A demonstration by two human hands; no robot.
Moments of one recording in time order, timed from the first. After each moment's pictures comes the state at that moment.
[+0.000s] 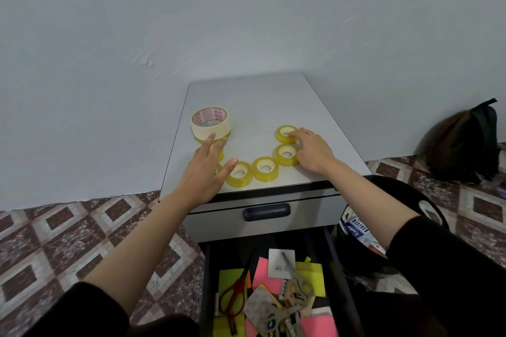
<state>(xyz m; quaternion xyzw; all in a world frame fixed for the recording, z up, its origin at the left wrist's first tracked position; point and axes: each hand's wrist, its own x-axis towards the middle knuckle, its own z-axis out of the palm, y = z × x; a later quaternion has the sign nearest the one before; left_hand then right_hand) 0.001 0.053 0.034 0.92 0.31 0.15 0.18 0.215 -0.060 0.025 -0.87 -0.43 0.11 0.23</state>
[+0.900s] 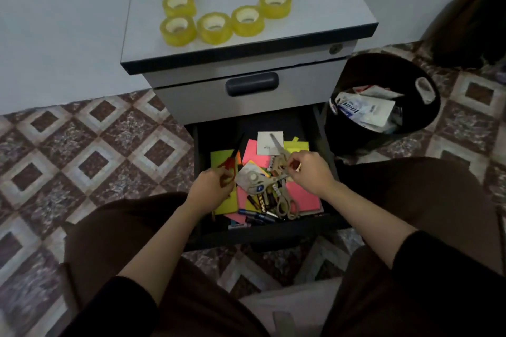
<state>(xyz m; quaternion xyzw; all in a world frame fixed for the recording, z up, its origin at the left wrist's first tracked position) -0.104 -0.076 -0.162 0.87 0.38 -0.04 0.30 0.085 -0.219 -0.174 -0.85 -0.43 0.21 0.21</state>
